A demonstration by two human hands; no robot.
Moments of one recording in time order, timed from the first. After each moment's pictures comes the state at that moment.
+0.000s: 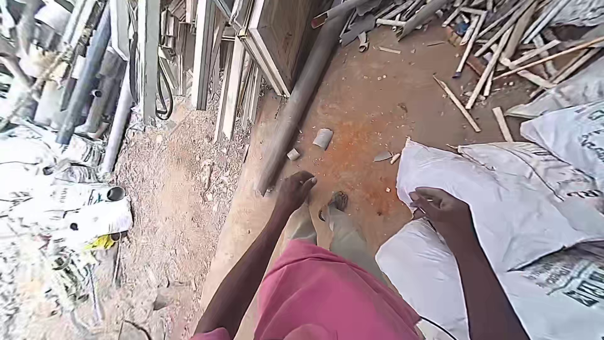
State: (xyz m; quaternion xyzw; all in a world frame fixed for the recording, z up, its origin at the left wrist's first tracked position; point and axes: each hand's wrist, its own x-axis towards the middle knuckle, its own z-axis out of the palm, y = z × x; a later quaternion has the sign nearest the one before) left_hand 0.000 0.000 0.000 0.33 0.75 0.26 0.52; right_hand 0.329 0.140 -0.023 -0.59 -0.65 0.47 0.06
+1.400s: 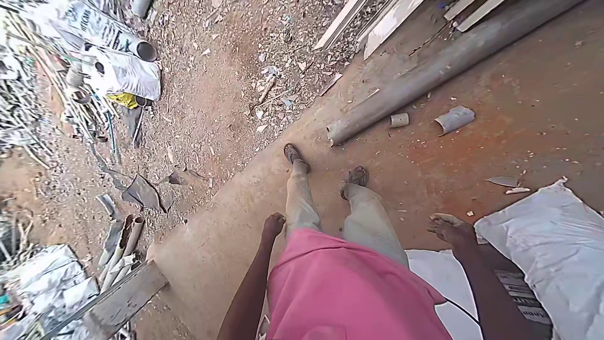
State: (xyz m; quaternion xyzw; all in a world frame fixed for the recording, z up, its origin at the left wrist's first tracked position) left_hand -0.082 -0.549 -0.135 -0.19 0.73 0.10 0.65; right_hand 0.126 -0.096 -0.183 -0.63 -0.56 0.47 -0.26
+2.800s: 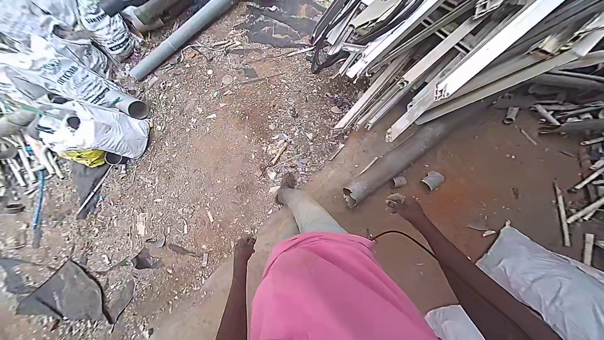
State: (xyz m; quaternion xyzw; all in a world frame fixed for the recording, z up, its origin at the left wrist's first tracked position) left_hand -0.418 -0.828 -0.167 -0.22 0.78 0.24 0.54; right_hand -0.280 -0.301 -0.154 -0.50 -0.72 0.38 -0.29
